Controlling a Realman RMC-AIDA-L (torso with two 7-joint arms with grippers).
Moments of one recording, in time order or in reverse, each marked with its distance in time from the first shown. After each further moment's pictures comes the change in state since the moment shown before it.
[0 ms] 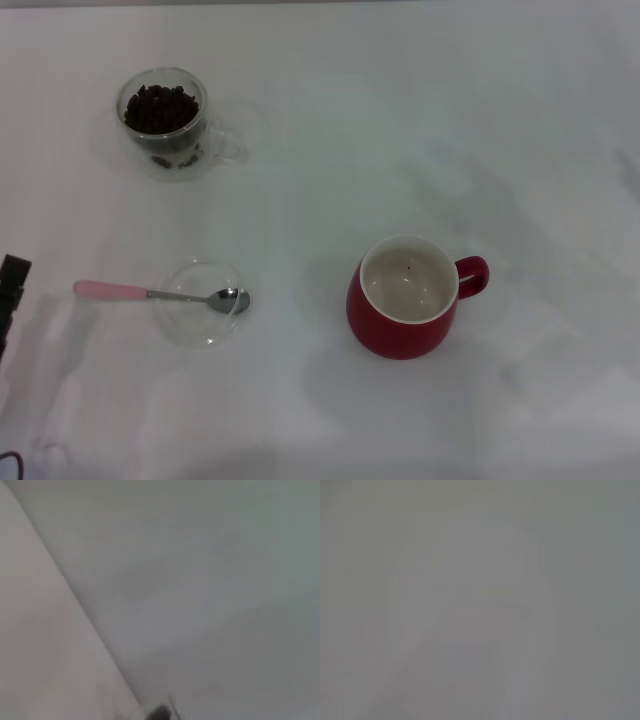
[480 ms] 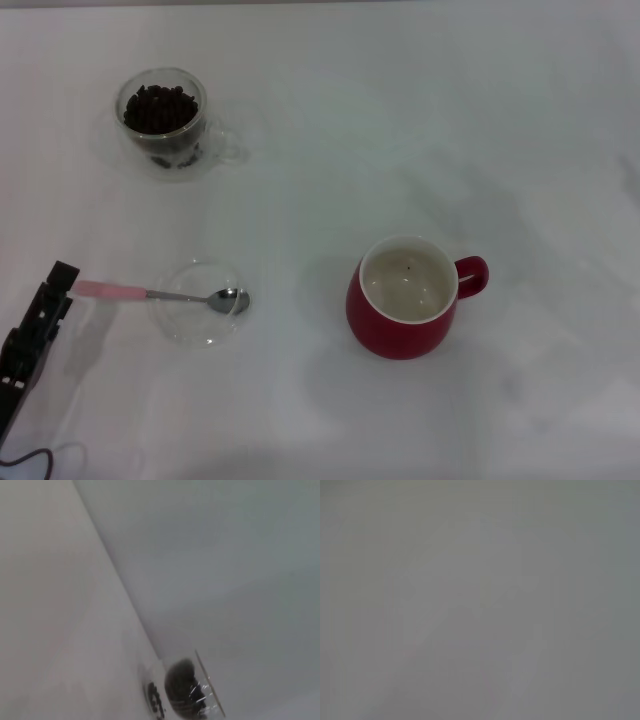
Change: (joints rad) left arm -0.046 0.002 0.056 0.002 0.001 -0.112 -0.102; right arm -0.023 0.011 0.004 -0.028 -0.002 -0.013 -0.005
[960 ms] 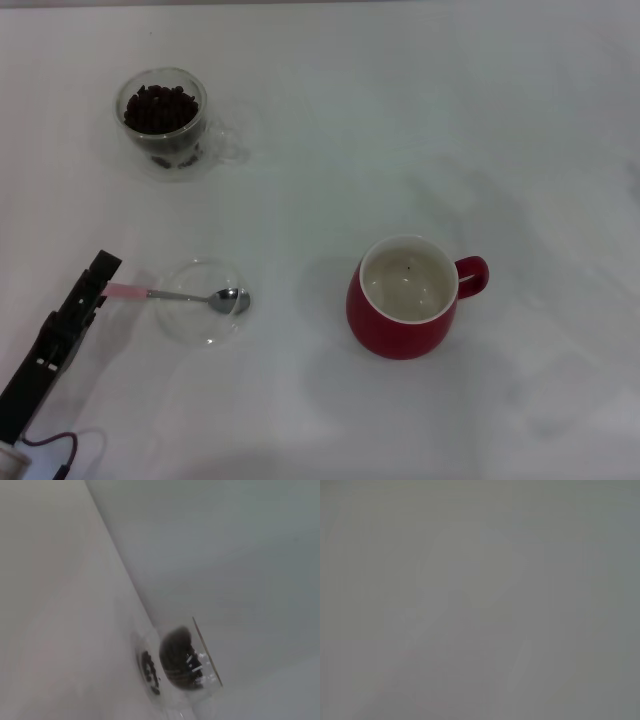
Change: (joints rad) left arm -0.063 -0.001 0.049 0.013 0.019 -0.055 -0.036; right arm -0.027 0.008 0.011 -0.010 0.001 -0.012 -0.001
